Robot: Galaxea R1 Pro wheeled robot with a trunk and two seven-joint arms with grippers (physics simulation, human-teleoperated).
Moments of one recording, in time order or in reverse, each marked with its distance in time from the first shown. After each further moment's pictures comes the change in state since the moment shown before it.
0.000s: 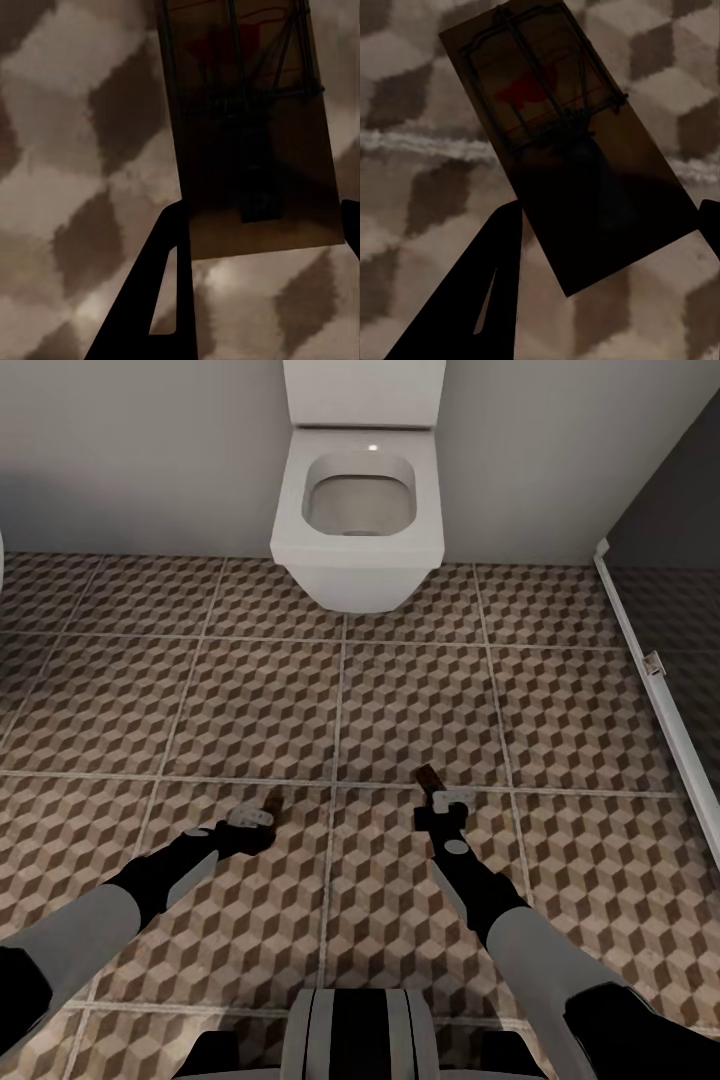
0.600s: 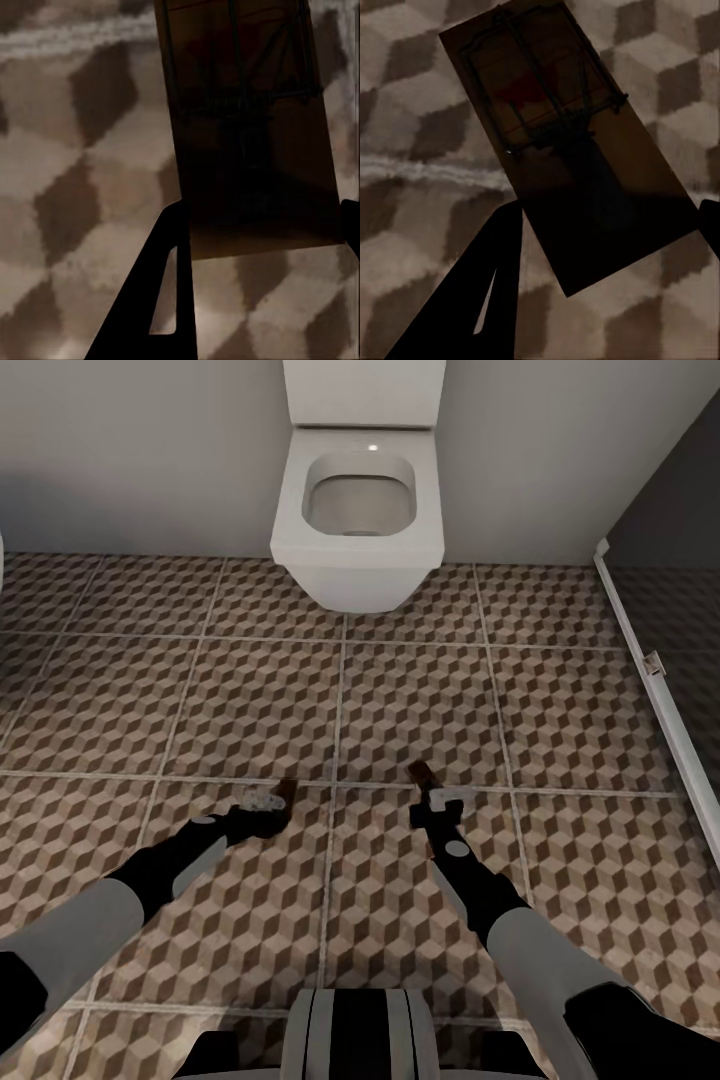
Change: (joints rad) left arm 0.000 -0.001 0.055 -0.125 -0.001 0.016 -0.008; right arm 0.000 -0.002 0.007 0.004 -0.003 -0.077 0.062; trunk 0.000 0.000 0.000
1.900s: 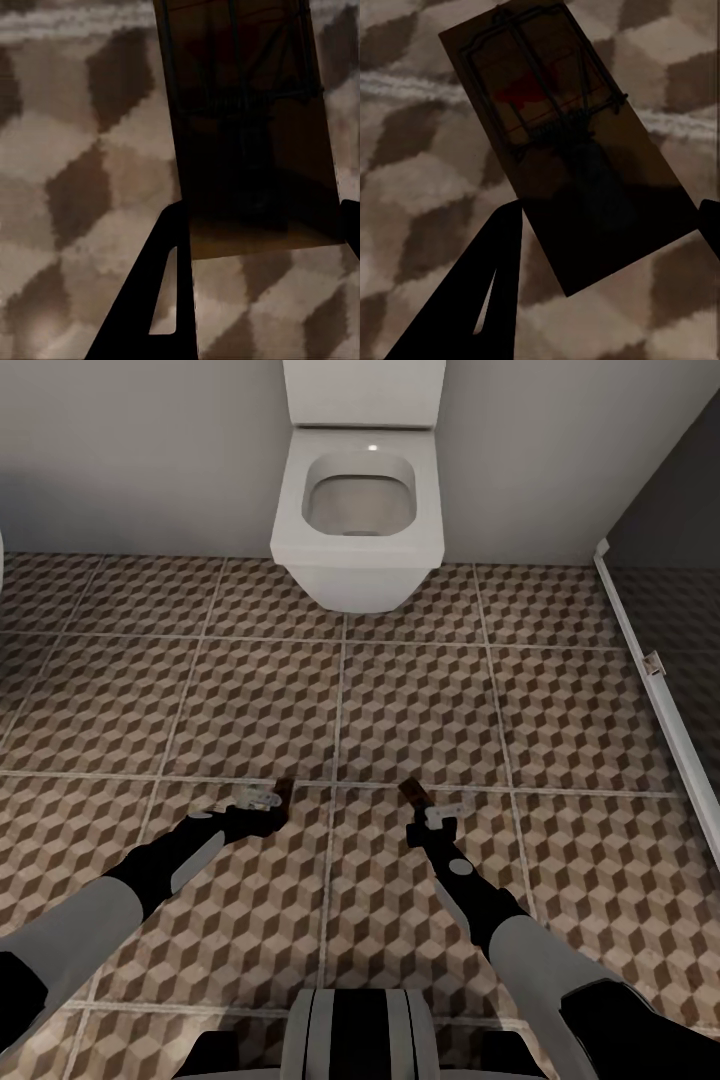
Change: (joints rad) left arm 0.000 0.000 0.055 -0.006 -0.002 0.064 0.000; right arm 0.000 -0.002 -0.005 0.134 -0.003 -0.090 0.115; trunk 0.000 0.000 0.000
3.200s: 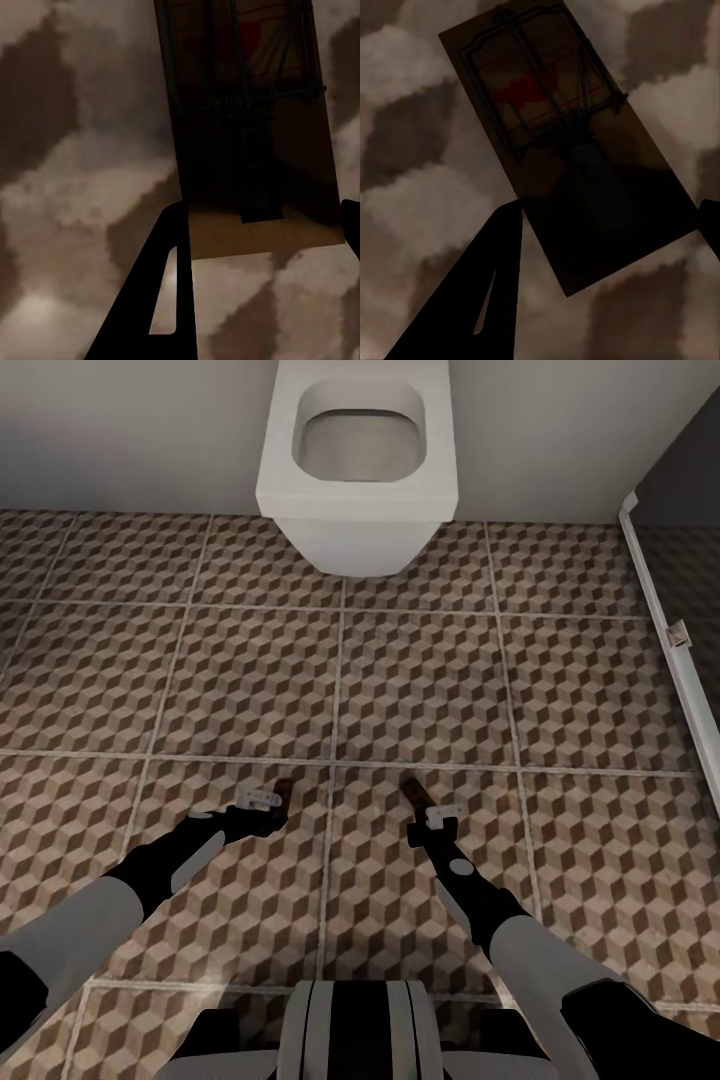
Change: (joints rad) left arm -0.001 -0.002 0.002 0.003 0.000 0.000 0.000; right arm 0.000 -0.003 0.000 0.000 0.000 -0.002 0.001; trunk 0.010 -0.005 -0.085
